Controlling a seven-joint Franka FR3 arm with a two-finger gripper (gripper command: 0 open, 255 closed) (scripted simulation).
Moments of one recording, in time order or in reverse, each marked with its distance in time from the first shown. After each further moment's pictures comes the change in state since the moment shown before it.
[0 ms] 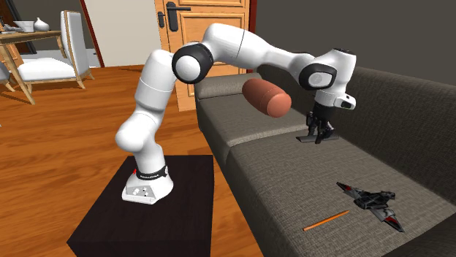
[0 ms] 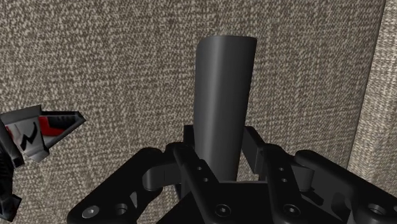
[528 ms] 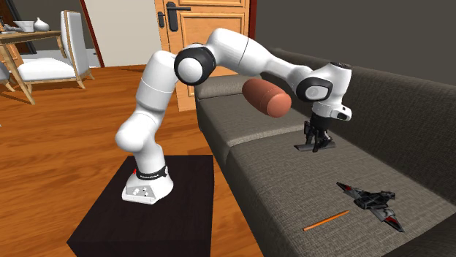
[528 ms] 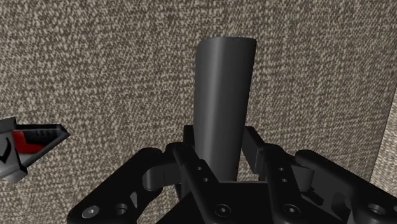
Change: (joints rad) arm 0.001 0.023 0.001 -0.074 0.002 0.097 -0.006
